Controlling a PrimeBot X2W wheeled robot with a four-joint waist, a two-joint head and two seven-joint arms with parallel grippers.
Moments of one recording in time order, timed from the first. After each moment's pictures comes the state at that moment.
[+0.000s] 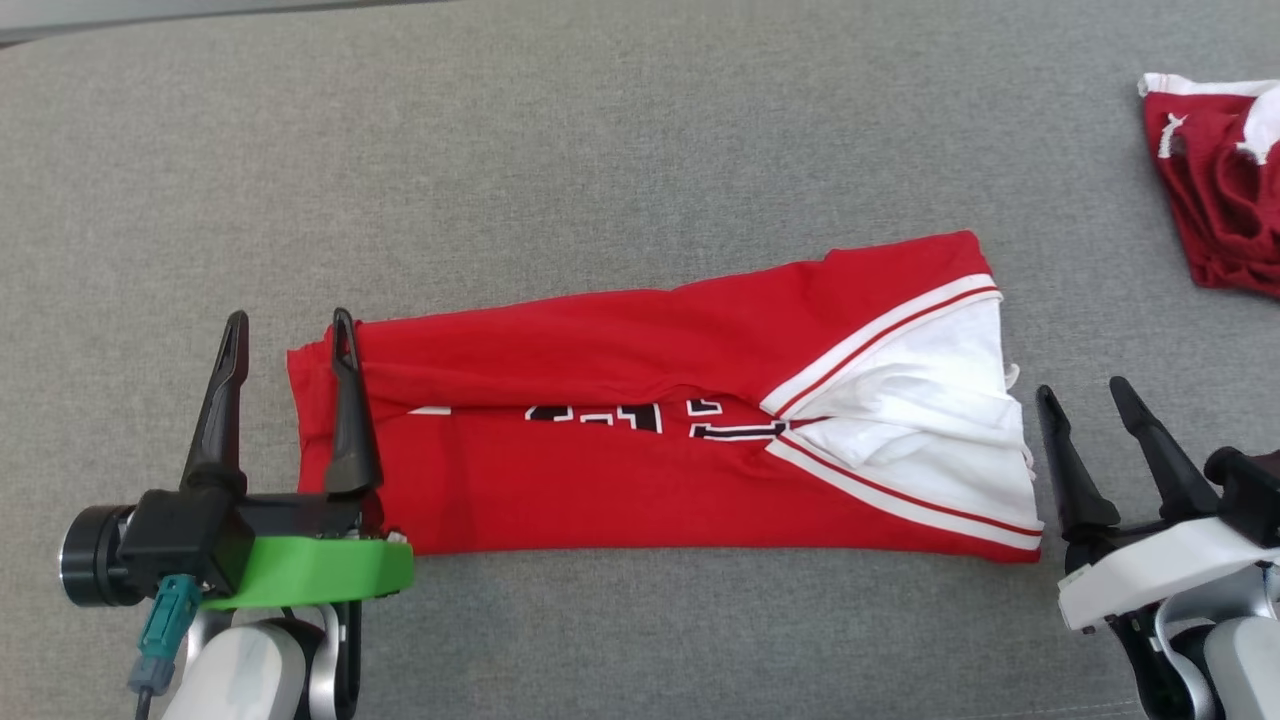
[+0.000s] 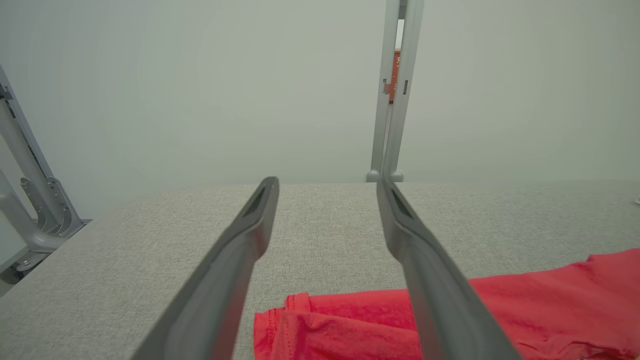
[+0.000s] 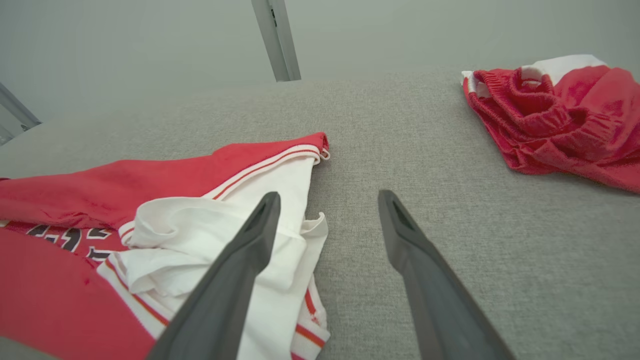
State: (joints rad) left arm -0.16 0.30 -0.33 -0.10 -0.37 0.28 -0.26; right arm -0.02 -0.29 0.04 0.02 0.40 0.13 -0.11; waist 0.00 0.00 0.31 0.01
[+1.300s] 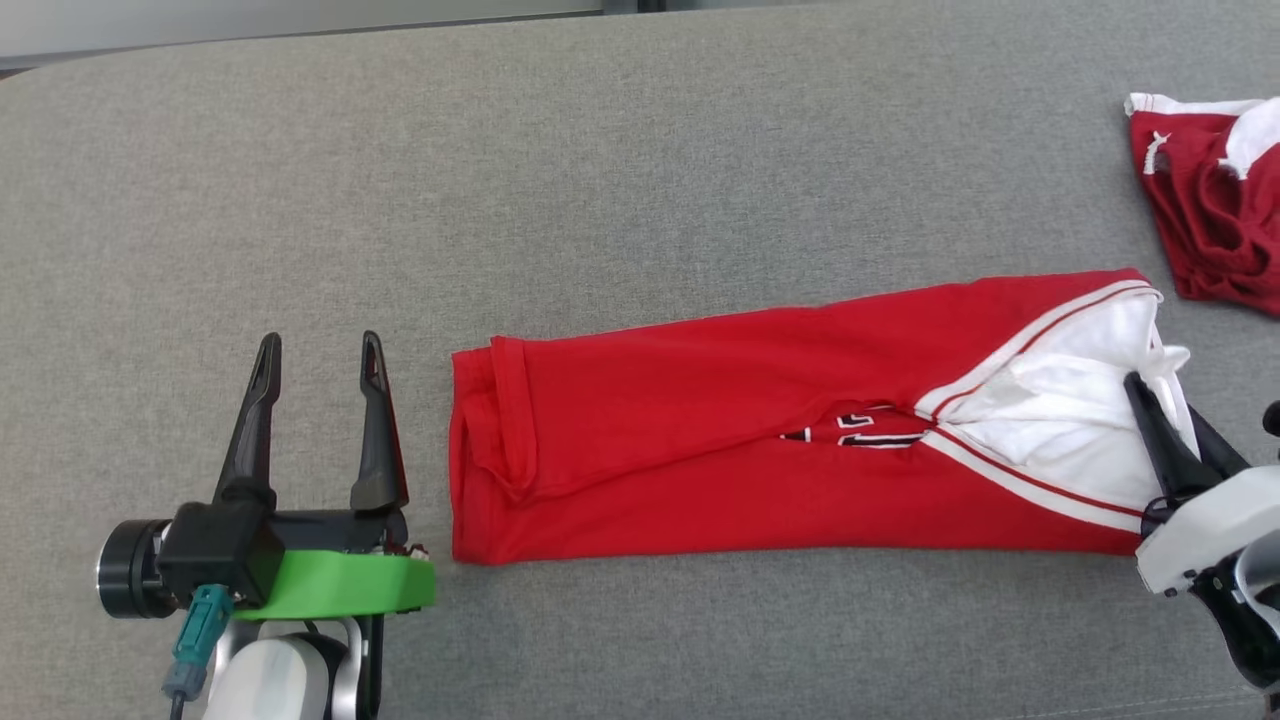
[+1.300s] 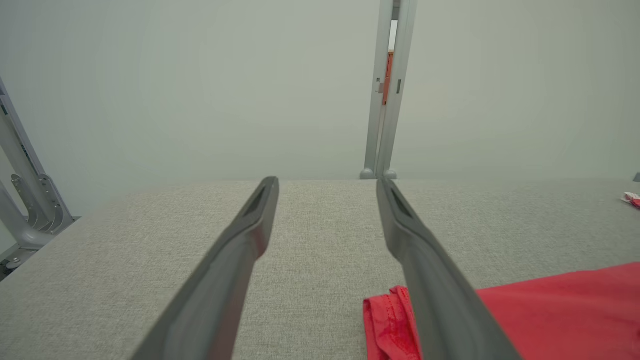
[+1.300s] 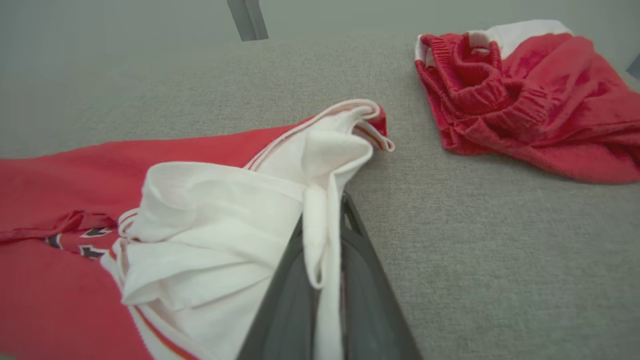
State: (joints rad) left arm -0.13 0.17 -0.23 -0.04 -0.26 0.15 -0.26; right arm -0.13 -0.50 0.12 0.23 0.58 0.13 -0.07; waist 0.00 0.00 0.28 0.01
